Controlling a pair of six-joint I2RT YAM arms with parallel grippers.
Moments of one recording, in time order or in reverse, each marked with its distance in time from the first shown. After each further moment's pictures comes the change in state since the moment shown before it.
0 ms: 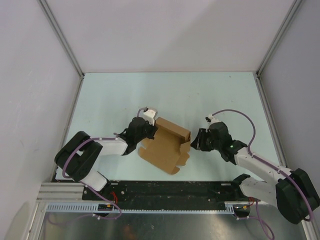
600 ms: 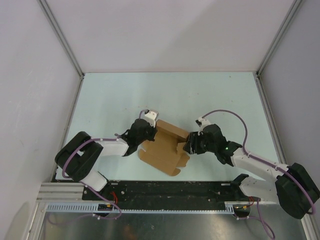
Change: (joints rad) left arm -0.039 0.000 0.000 -0.060 -0.071 -0.016; right arm 0.119 0.037 0.000 0.088 -0.032 -0.086
